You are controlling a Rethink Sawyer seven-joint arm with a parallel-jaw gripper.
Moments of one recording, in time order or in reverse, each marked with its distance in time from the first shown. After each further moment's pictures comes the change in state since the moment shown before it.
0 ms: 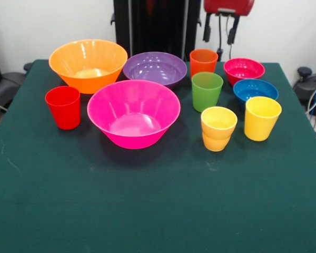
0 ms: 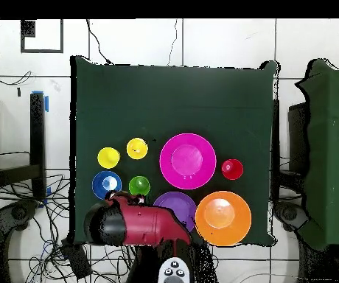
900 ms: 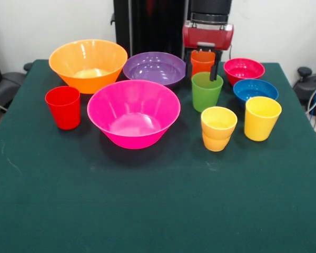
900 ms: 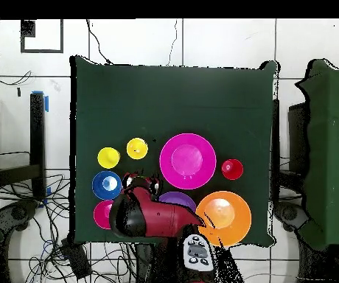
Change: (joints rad) arm -0.112 0.168 0.045 0.005 -0.041 -0.436 0.004
